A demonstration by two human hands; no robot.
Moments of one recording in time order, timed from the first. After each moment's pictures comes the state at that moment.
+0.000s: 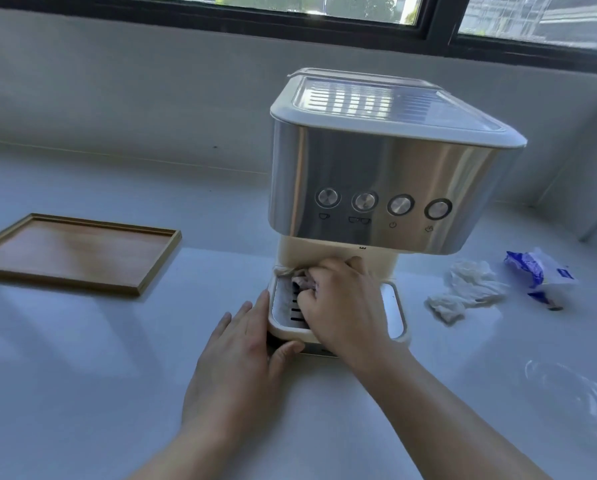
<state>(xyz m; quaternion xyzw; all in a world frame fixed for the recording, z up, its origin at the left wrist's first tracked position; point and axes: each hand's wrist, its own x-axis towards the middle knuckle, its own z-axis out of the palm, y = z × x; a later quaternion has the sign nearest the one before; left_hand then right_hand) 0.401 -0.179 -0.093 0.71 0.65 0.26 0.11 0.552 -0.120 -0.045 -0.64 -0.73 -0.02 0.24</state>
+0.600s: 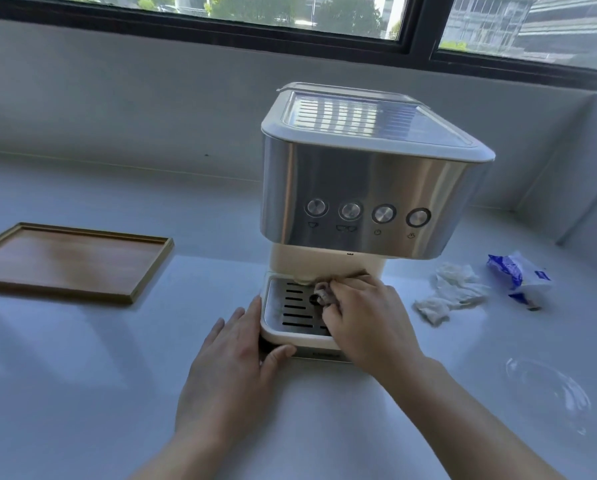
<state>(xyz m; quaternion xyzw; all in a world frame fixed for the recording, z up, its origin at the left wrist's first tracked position) 0.401 -0.179 -0.092 0.70 0.64 0.27 0.13 0.596 -0.135 -0.042 -0.62 -0.76 -0.04 0.18</state>
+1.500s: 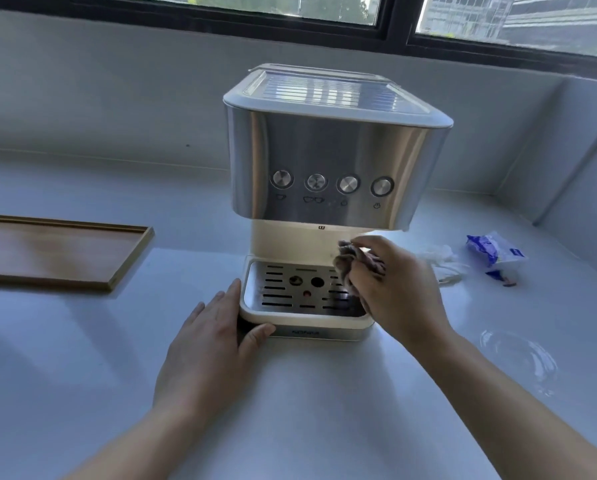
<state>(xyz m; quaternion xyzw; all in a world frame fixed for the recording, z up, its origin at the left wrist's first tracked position) 0.402 -0.185 -0.087 0.70 0.66 0.25 0.13 0.641 -0.151 -0.025 -0.61 -0.67 0.10 0.41</state>
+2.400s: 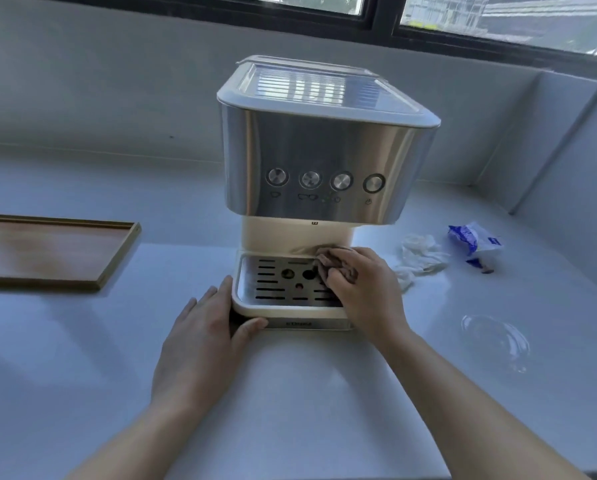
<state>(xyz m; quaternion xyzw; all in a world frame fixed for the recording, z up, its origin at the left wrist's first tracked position) 0.400 -0.186 -0.073 0.69 0.65 0.26 0.18 0.628 -0.140 -0.060 -0.64 -0.64 0.11 0.41</state>
